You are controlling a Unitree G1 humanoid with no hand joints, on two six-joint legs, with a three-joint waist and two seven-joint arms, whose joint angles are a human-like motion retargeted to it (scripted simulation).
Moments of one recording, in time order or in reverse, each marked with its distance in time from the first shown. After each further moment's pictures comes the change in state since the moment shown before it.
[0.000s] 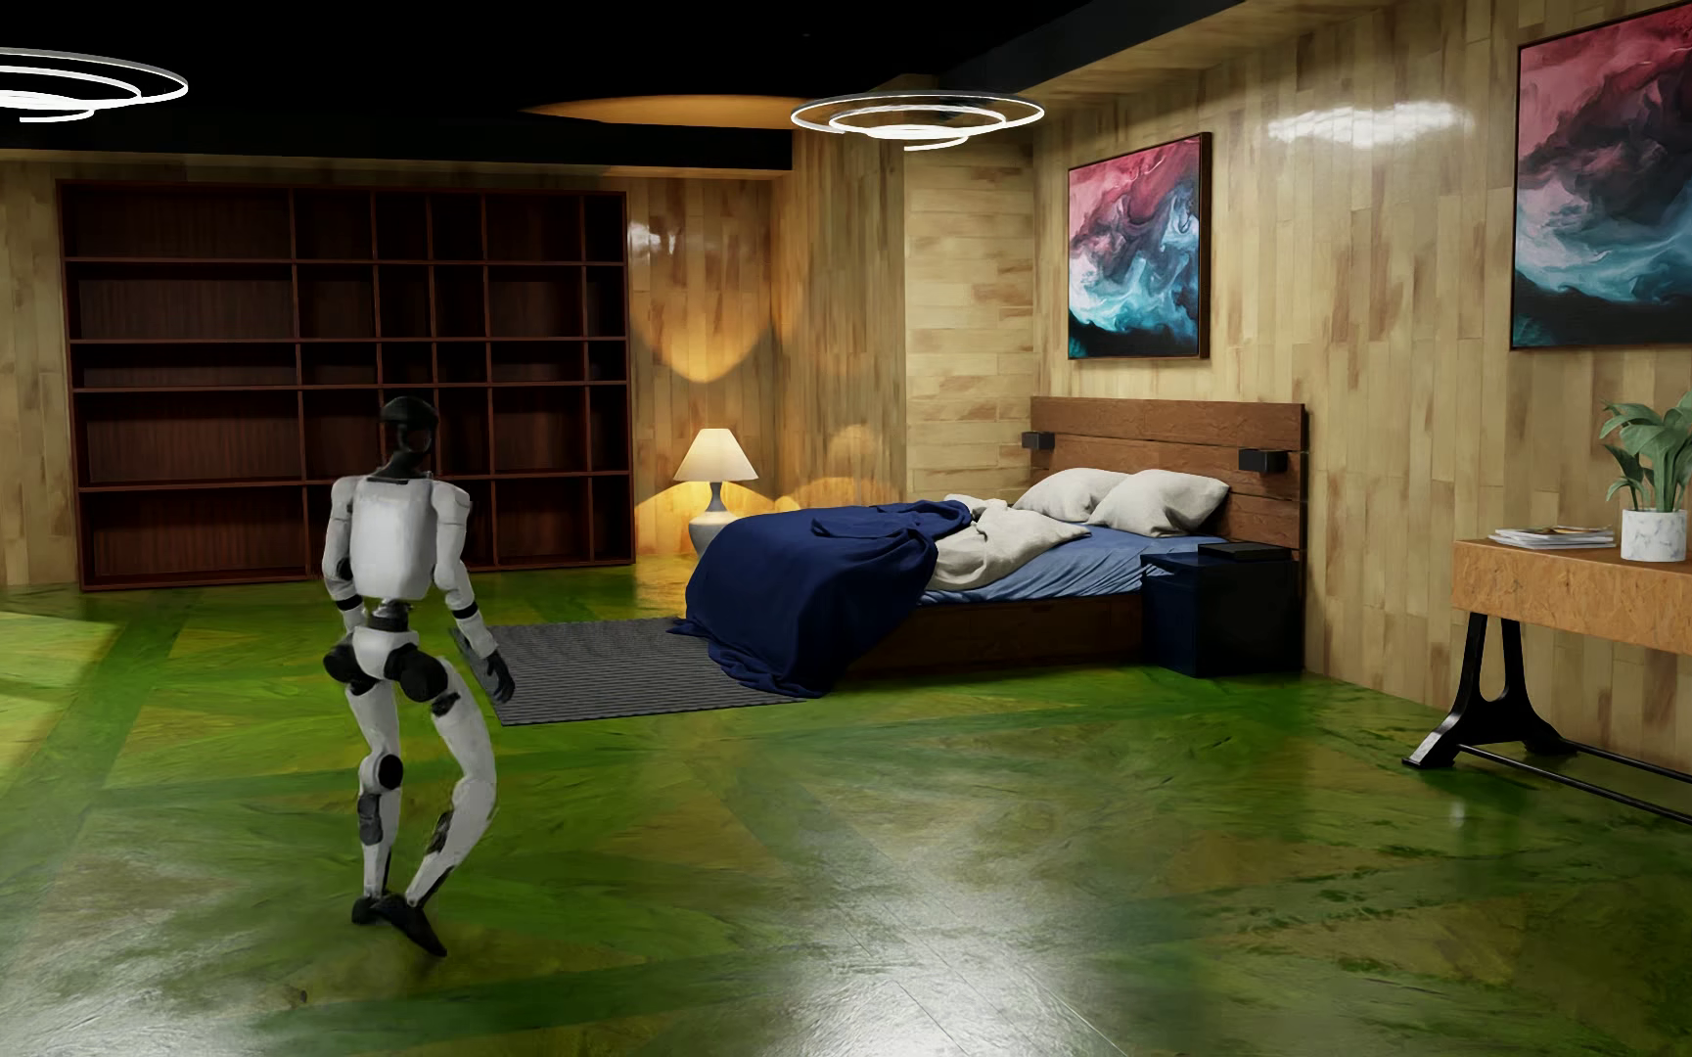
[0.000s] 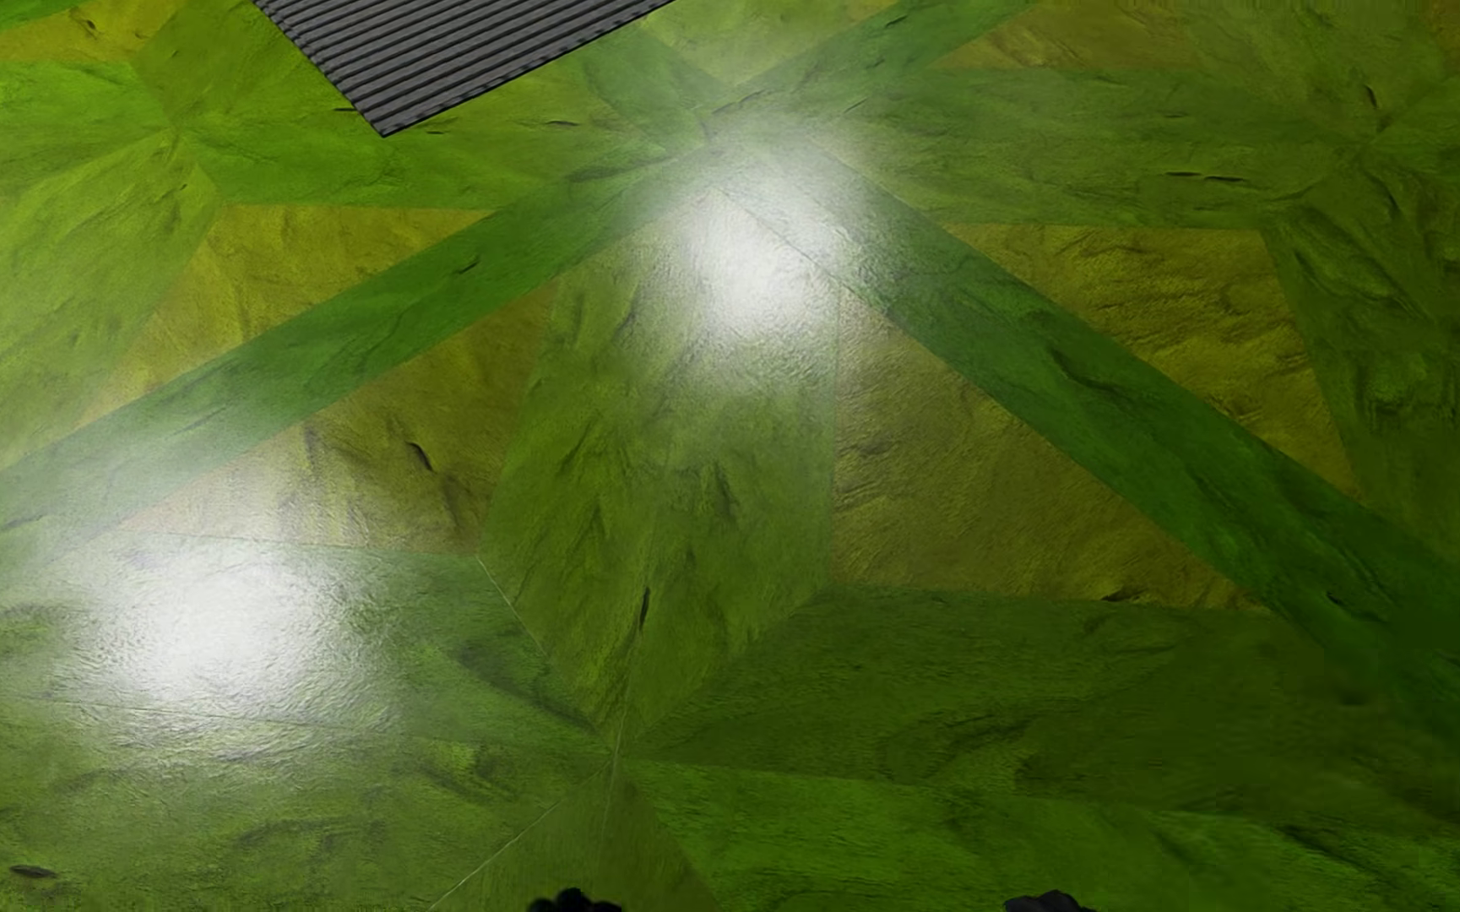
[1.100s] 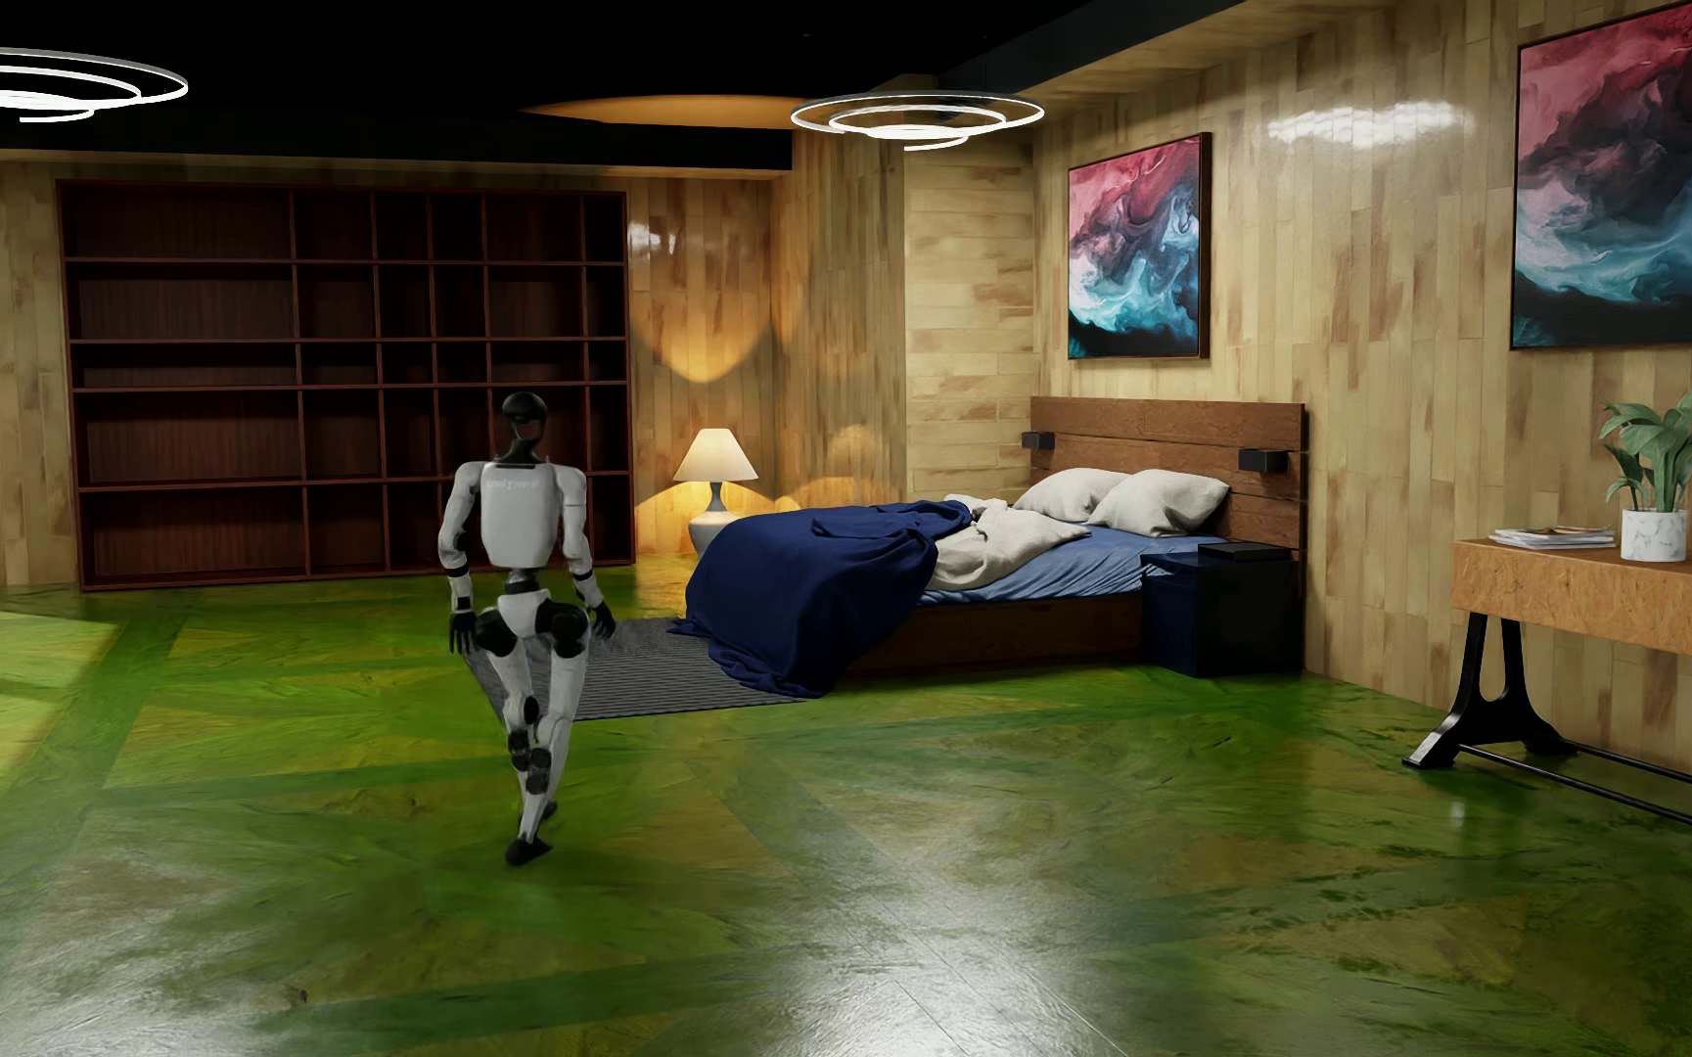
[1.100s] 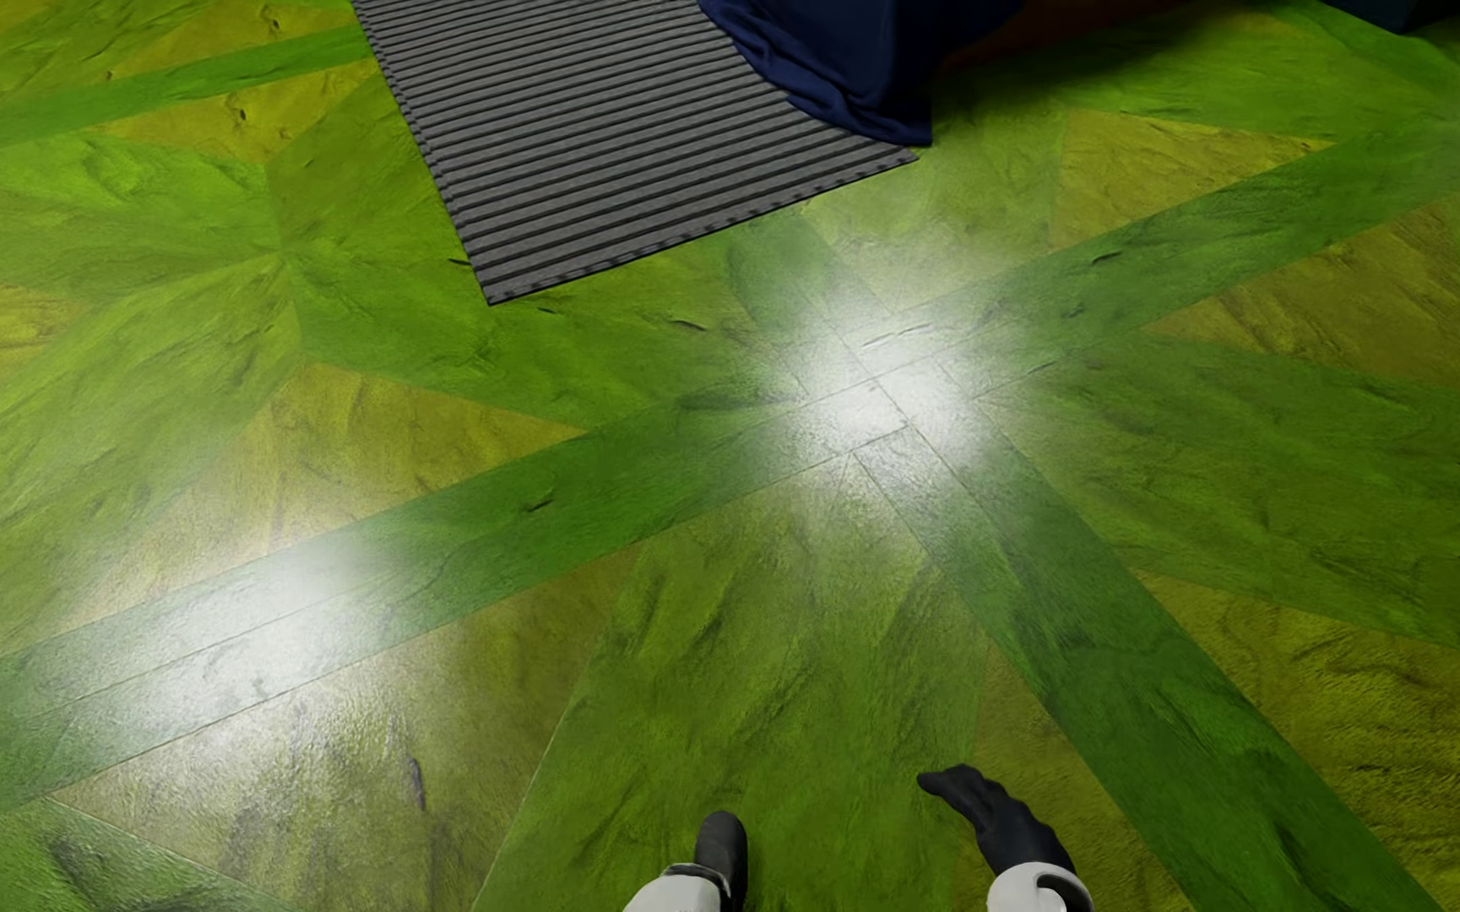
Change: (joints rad) body -0.252 0.231 0.008 0.240 0.806 0.261 -0.187 0.013 -0.037 -0.062 -0.758 0.187 -0.229 0.189 -0.266 0.148 0.161 -0.049 -0.071 -0.073 -0.090 -0.160 0.142 -0.167 -0.086 0.046 -0.087 -0.127 -0.047
